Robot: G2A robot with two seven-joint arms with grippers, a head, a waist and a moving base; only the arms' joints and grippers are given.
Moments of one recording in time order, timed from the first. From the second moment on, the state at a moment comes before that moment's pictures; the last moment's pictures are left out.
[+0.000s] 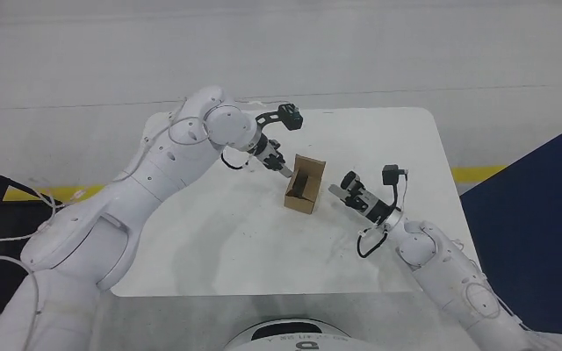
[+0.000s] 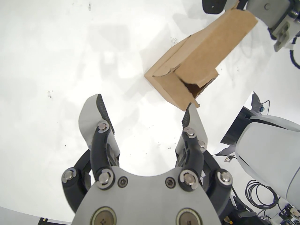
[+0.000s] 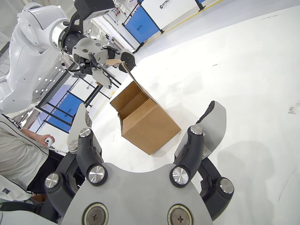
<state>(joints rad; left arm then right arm) 0.40 -1.29 -0.45 -1.04 0.33 -0.46 -1.20 -1.42 -1.00 1.08 -1.37 -0.37 -0.71 -0.01</state>
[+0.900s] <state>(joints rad) 0.31 -1.46 -0.37 -0.72 0.25 -0.62 -1.15 -1.50 -1.00 1.19 -1.44 -0.57 -0.72 -0.14</state>
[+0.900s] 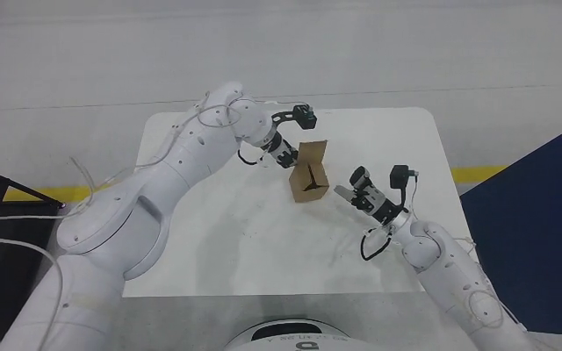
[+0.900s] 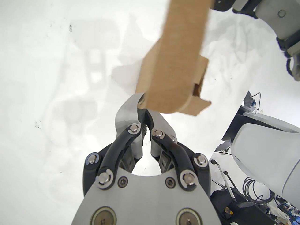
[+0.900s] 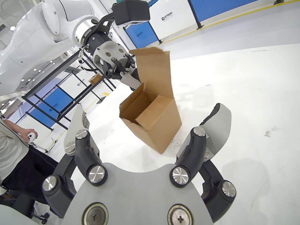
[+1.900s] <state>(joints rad) 0.51 -1.05 -0.85 -1.02 0.19 -0.81 -0.91 -1.40 -1.02 1.18 -1.52 -0.80 -0.65 -0.11</state>
